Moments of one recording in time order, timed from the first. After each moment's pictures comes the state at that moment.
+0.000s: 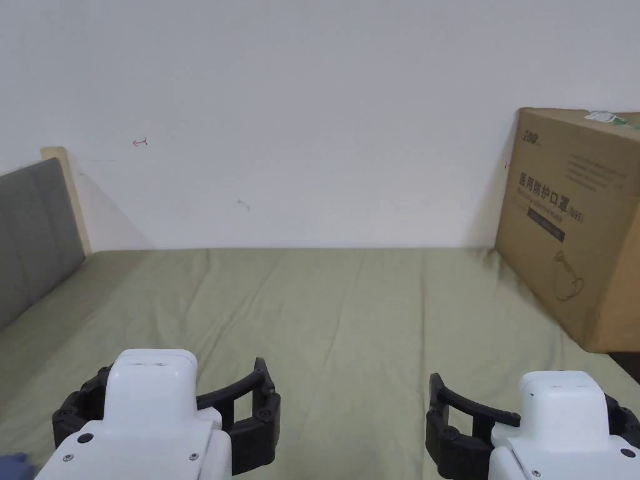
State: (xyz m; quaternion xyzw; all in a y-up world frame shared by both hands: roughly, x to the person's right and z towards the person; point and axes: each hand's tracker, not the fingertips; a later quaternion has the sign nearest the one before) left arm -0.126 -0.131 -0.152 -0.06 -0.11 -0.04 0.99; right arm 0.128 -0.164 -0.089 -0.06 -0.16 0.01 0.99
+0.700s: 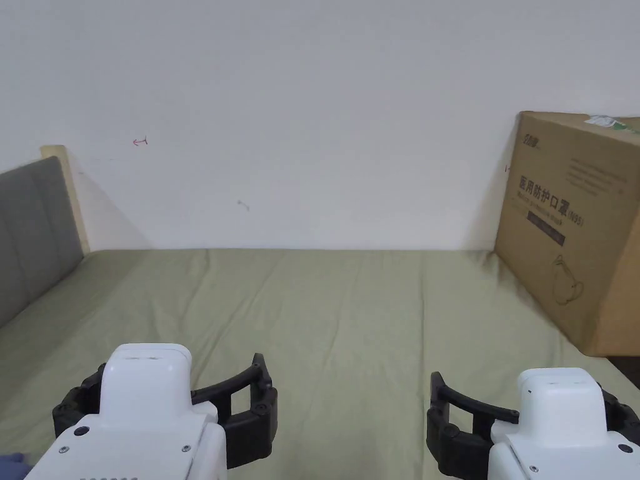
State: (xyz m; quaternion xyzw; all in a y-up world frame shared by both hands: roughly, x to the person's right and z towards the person) left arm -0.131 -0.131 -0.160 -0.06 -0.13 -0.02 0.99; right arm 0.127 -0.162 -0.095 -0.06 -0.16 0.02 0.98
